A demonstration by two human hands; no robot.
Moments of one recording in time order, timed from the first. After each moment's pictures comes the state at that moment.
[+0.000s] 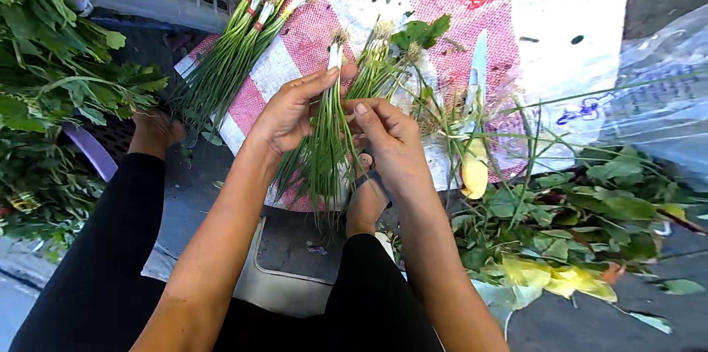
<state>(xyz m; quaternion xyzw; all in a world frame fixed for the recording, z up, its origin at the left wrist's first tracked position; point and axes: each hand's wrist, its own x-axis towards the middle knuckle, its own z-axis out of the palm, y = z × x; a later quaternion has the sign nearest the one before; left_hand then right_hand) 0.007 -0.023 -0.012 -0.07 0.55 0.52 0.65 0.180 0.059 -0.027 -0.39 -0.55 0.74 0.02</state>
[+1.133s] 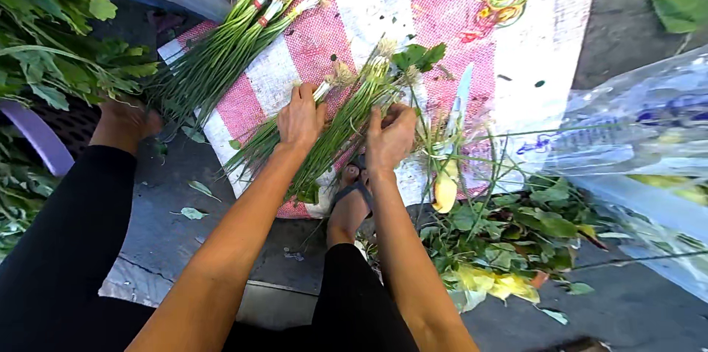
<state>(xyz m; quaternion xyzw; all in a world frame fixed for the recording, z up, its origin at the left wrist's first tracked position) 0.040 -0.025 -0.106 0.20 0.90 0.12 0.35 0.182 0.062 -0.132 -0.59 -0.74 0.32 -0.02</state>
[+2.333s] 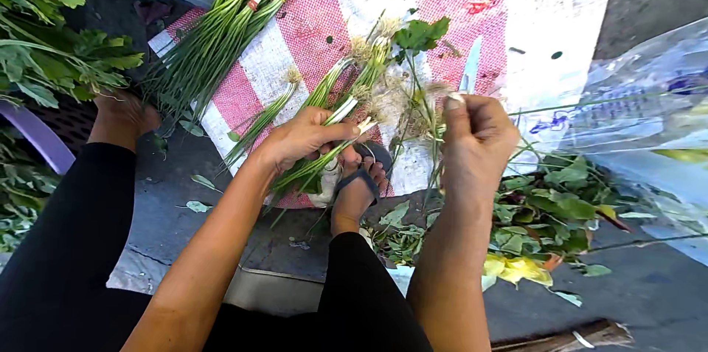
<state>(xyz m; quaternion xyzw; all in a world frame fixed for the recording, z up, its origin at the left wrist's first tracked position) 0.032 -0.046 -0.031 0.04 0.53 0.43 0.73 0.240 0.117 -0.059 -0.50 -0.69 0.51 0.10</state>
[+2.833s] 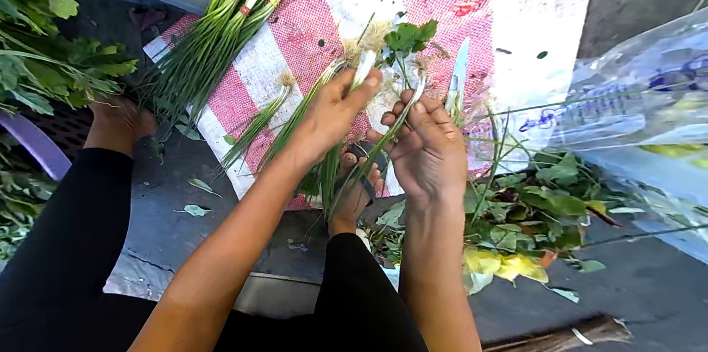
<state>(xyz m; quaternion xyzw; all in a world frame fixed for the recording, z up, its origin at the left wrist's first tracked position) 0.053 0.004 -0.022 0.05 0.65 0.49 0.58 0.202 0.082 -0.032 -0.48 -0.29 0.81 0.18</state>
